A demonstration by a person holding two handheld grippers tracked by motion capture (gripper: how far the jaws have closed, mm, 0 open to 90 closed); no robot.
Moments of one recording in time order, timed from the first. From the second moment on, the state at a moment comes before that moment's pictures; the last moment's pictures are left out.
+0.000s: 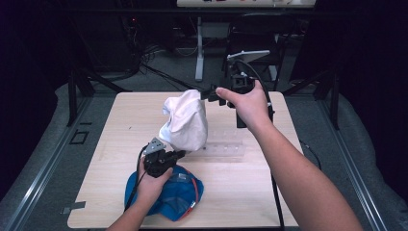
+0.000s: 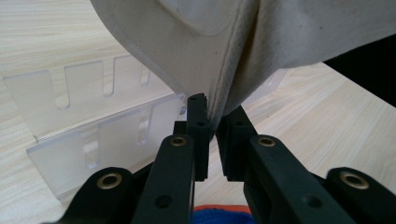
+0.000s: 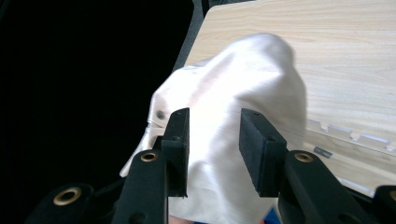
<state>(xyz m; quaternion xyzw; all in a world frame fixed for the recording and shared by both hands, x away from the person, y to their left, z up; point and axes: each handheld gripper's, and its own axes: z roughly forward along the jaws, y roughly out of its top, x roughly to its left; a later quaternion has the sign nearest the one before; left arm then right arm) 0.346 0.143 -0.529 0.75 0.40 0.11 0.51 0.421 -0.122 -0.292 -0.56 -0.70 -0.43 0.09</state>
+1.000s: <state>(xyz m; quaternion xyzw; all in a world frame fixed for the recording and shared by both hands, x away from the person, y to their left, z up) 0.356 0.146 -0.522 0.82 0.28 0.15 0.47 0.423 -0.139 -0.302 -0.58 -0.69 -0.42 0.10</state>
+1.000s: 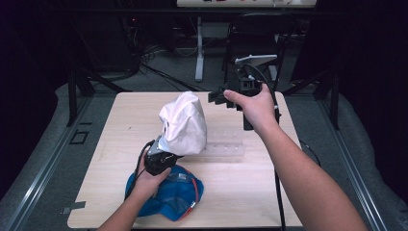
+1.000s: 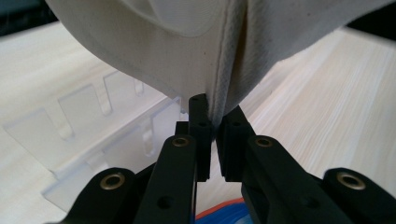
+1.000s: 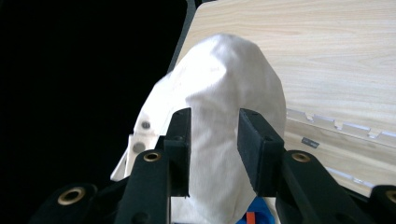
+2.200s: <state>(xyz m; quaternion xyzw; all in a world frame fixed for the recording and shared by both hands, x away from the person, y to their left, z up) 0.357 0.130 -0.504 0.81 0.30 0.18 0.47 0.425 -0.145 -0.307 -0.58 -0.69 -0.42 0.10</state>
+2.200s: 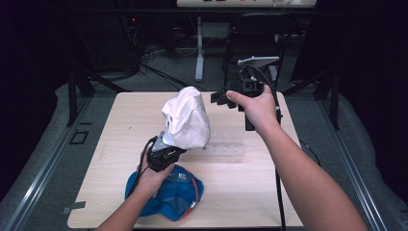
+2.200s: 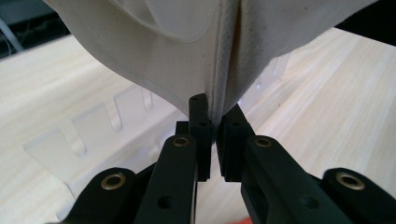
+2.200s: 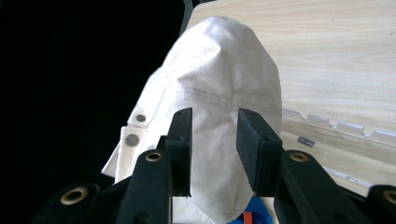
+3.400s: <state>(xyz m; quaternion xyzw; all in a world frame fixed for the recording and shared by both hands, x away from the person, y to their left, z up) 0.365 0.126 -0.540 0.79 0.41 0.11 0.45 0.420 -0.155 -0.314 -0.59 -0.68 -0.42 0.10</state>
